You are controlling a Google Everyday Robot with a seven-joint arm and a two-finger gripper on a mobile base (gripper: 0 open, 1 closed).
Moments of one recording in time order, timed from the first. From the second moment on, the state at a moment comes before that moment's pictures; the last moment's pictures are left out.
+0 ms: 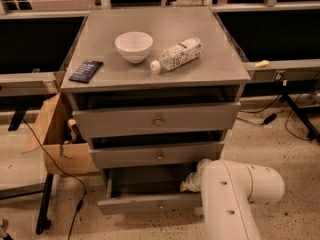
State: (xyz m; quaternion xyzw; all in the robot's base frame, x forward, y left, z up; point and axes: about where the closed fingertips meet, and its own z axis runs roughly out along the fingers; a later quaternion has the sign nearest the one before) arm 0.637 -0.145 0.133 -0.04 0.98 0.19 0.05
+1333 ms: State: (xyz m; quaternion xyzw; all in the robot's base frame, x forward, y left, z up) arm 0.627 -0.158 0.127 -0.02 0.98 0.18 0.03
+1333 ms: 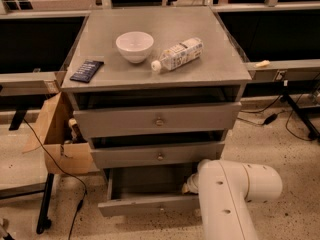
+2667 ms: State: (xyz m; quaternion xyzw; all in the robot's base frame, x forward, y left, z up) arm 0.628 -0.157 0.125 -0.02 0.98 0.17 0.02
